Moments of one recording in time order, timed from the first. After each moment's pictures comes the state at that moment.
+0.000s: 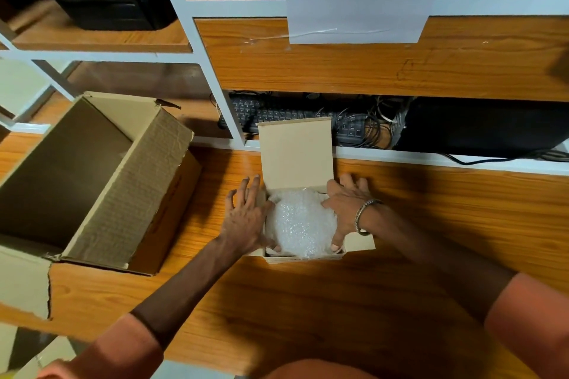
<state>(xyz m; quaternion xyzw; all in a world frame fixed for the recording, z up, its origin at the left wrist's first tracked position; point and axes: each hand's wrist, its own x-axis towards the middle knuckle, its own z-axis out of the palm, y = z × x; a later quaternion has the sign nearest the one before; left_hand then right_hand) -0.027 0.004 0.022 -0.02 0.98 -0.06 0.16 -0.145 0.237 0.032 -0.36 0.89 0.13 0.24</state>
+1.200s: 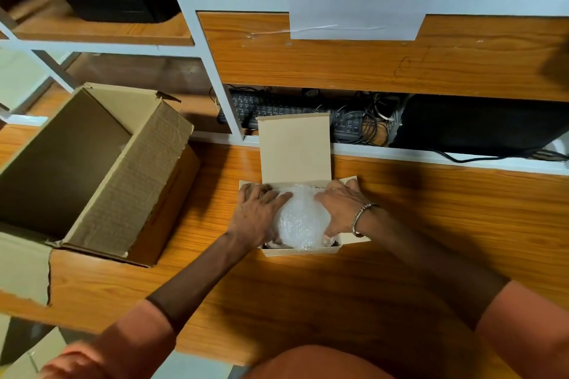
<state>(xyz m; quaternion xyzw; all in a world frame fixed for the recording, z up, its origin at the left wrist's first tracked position) -0.030 0.018 0.008 0.06 0.99 -0.06 0.12 -0.130 0.237 0.020 -0.36 0.90 0.07 0.23</state>
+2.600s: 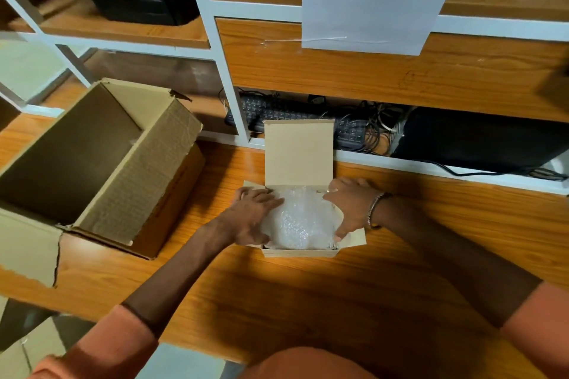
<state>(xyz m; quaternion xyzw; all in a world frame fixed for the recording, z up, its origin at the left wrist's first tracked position) -0.025 -0.008 0.033 0.09 0.97 0.05 0.20 -0.149 0.252 0.065 -0.41 0.86 0.13 0.26</state>
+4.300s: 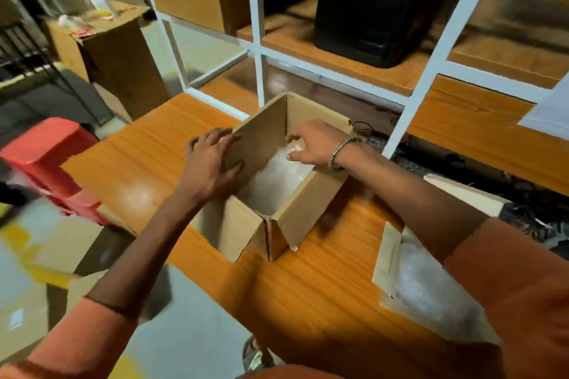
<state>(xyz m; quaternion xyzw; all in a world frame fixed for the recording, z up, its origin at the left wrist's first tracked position) 0.149 -0.321 0.155 -0.24 0.95 0.13 -0.16 -0.071 -0.167 0.206 -0.56 0.82 -0.05 0.10</state>
